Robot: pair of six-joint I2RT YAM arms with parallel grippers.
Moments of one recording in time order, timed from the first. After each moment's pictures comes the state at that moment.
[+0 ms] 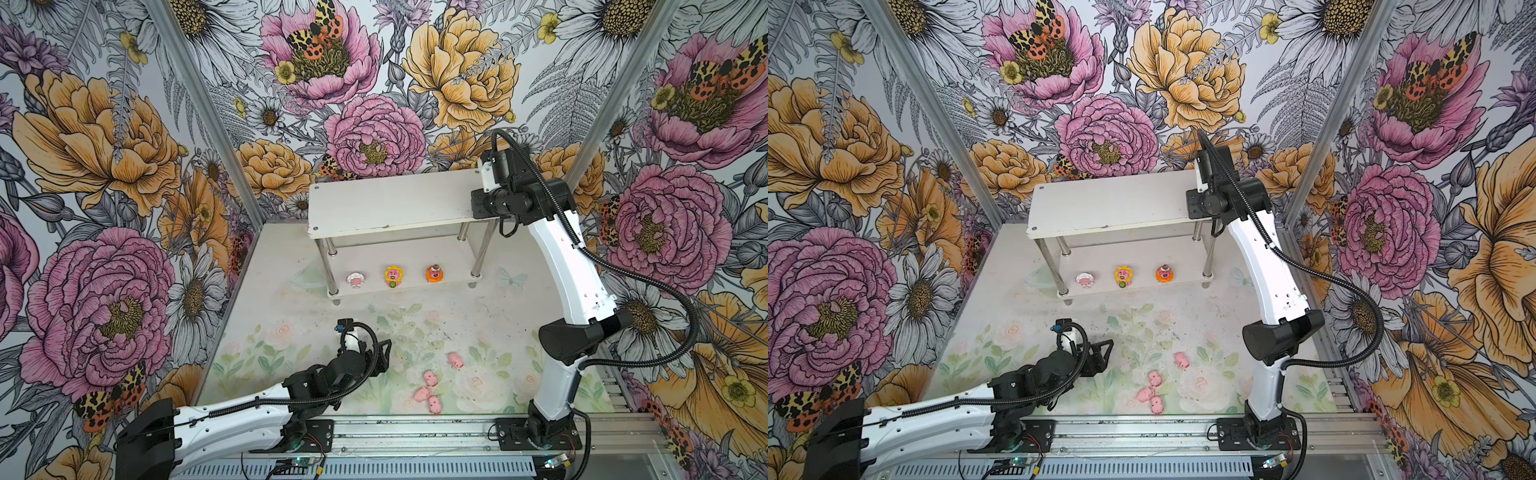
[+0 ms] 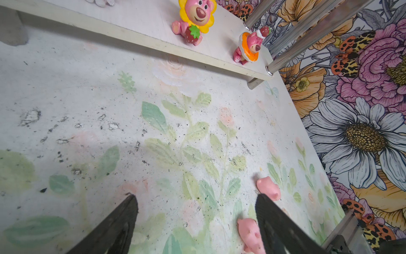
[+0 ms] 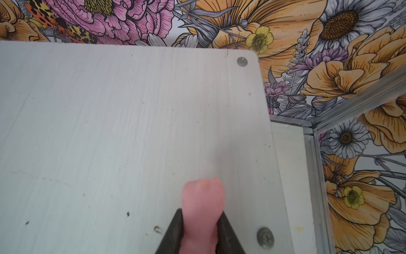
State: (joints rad) left arm -1.11 0.80 0.25 0.02 -0.48 -0.94; right arm 0.34 1.89 2.44 -1.29 0.16 0.09
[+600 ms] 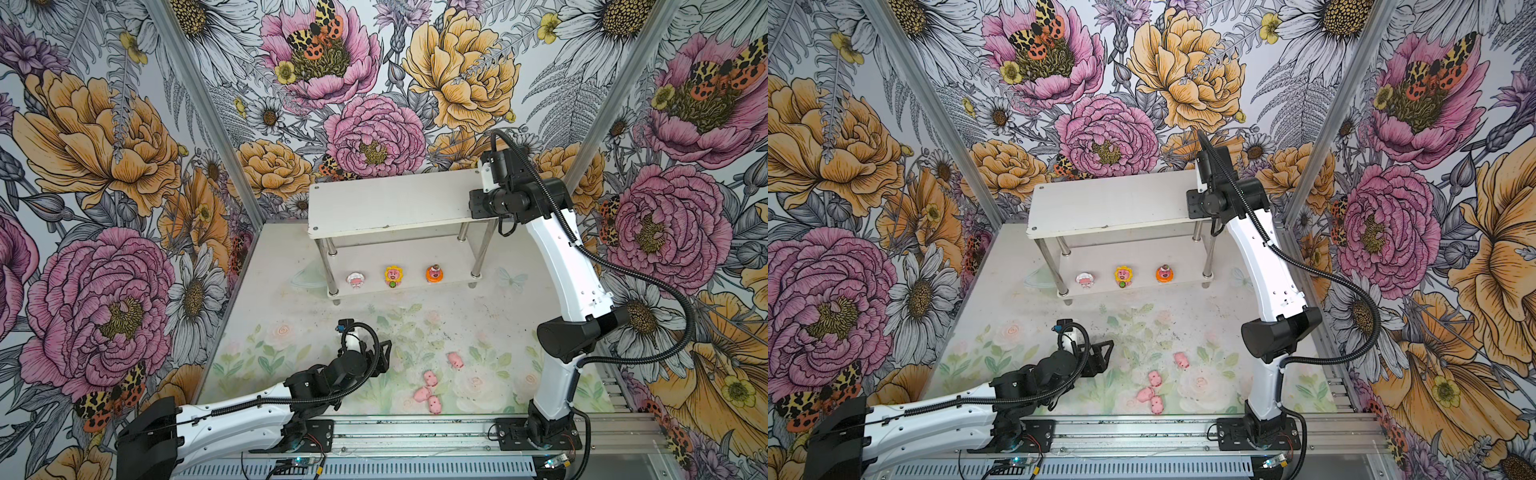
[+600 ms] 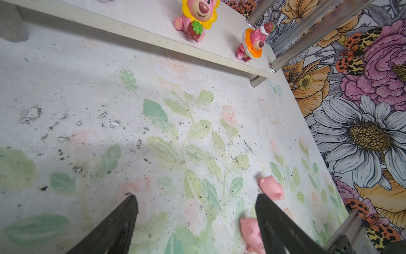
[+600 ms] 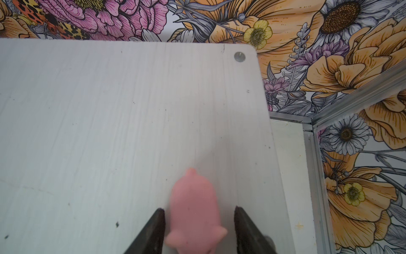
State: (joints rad) left arm -1.11 0.82 0.25 0.03 -0.48 -0.95; right arm 0.33 1.91 2.45 -1.29 0.16 0.10
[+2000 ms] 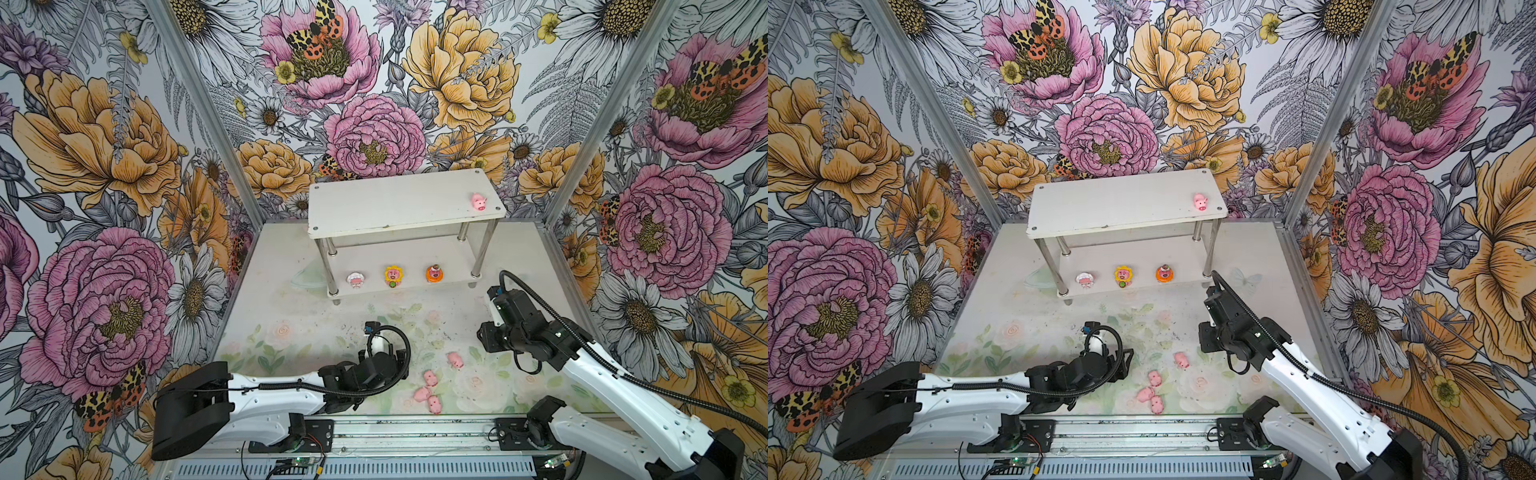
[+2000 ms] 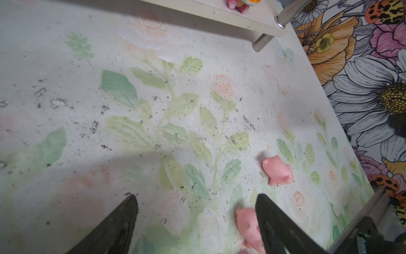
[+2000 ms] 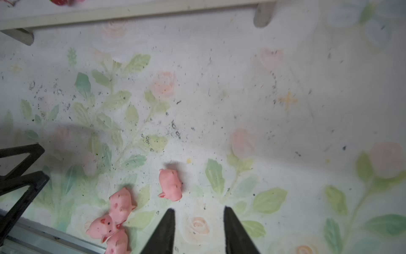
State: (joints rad) left arm -1.22 1.20 0.39 0.13 -0.49 -0.97; right arm 0.57 0.93 0.76 -0.90 -0.01 0.42
